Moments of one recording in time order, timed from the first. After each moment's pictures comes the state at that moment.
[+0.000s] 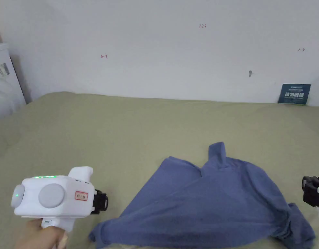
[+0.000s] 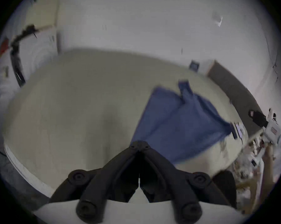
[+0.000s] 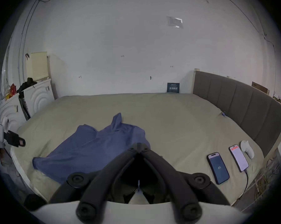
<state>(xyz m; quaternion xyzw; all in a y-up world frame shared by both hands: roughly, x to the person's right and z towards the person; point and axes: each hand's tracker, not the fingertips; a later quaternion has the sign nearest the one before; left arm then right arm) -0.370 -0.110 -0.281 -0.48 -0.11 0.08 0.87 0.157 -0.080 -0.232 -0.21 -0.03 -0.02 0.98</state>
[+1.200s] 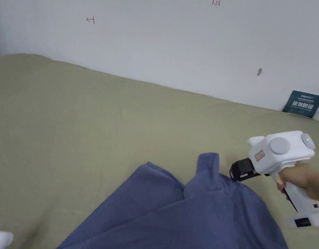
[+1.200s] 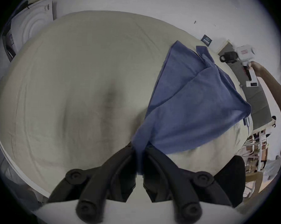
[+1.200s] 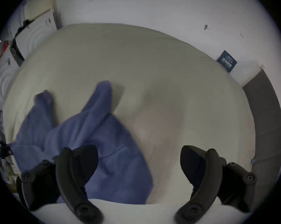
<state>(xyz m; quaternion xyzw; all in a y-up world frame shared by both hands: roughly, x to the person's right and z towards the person) -0.374 -0.194 -0.285 -0.53 -0.09 0.09 0.84 0.145 -0.156 -0.642 -0.52 0.09 0.15 0.83</state>
